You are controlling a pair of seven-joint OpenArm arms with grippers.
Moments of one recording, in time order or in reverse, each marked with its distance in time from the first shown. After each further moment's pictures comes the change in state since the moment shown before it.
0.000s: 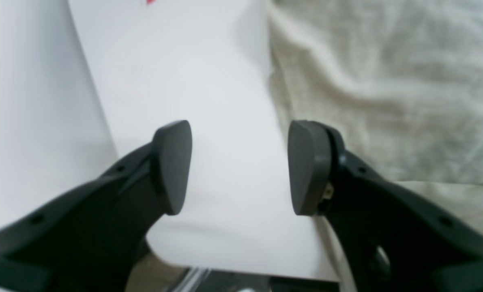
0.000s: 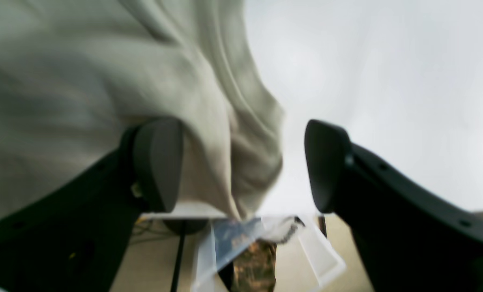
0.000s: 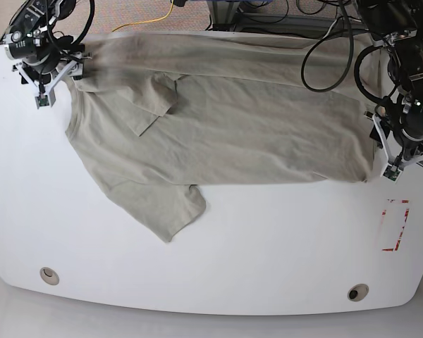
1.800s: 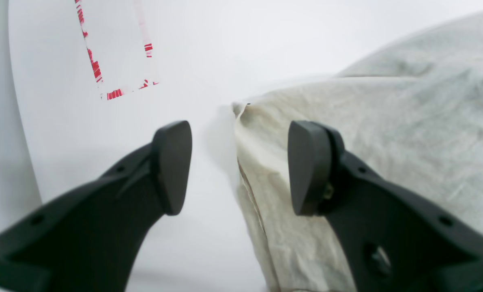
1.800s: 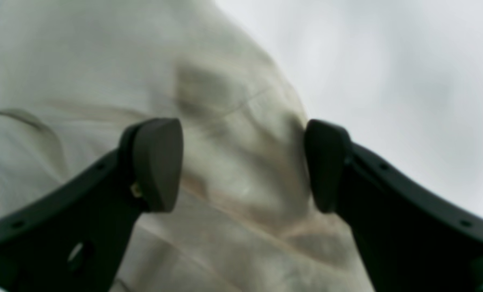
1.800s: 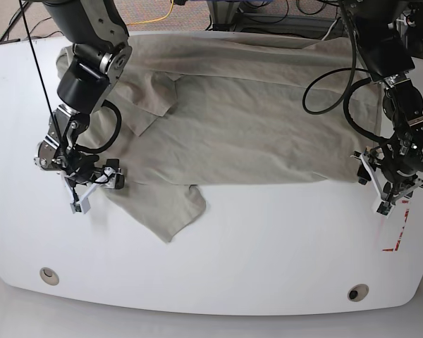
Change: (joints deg) left arm -13.4 1.4 2.0 -20.3 0.3 1.2 -12.6; right arm 42.6 2.1 -9.6 -55.9 -18.1 -0.3 25.6
